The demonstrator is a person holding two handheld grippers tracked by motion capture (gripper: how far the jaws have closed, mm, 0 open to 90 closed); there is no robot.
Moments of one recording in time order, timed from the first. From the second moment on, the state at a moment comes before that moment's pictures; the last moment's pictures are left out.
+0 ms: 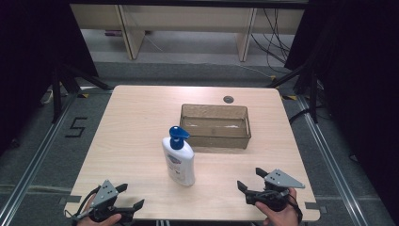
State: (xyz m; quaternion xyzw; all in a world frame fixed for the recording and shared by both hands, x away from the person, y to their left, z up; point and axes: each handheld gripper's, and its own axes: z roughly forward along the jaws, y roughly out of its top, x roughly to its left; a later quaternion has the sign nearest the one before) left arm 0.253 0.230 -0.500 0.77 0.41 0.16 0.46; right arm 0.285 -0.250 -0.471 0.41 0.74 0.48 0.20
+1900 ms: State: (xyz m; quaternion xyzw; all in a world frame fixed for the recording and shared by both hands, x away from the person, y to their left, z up) left arm 0.257 0.226 -0.501 0.77 0.42 0.15 0.45; right arm 0.309 -0.182 -0.401 0.32 0.75 0.55 0.19
